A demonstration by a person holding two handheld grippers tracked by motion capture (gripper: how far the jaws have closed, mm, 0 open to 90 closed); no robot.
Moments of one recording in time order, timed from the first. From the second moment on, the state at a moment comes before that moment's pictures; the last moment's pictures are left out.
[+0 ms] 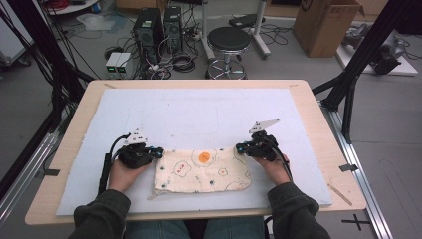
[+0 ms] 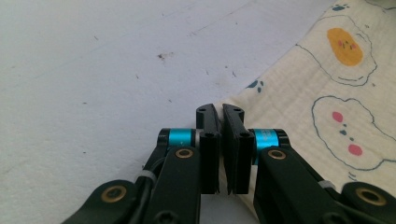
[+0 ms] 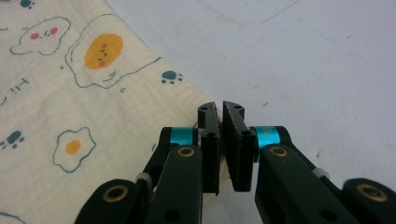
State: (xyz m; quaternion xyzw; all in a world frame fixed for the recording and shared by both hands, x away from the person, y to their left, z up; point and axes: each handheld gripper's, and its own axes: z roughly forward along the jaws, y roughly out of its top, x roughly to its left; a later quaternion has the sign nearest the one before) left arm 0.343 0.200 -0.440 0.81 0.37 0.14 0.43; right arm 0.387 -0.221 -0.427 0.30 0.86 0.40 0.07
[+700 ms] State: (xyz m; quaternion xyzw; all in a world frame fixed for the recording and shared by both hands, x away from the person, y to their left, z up) left arm 0.395 0.199 -0.438 0.78 0.42 0.16 0.43; right arm 0.442 -0.211 -0.430 0.36 0.84 0.40 0.08
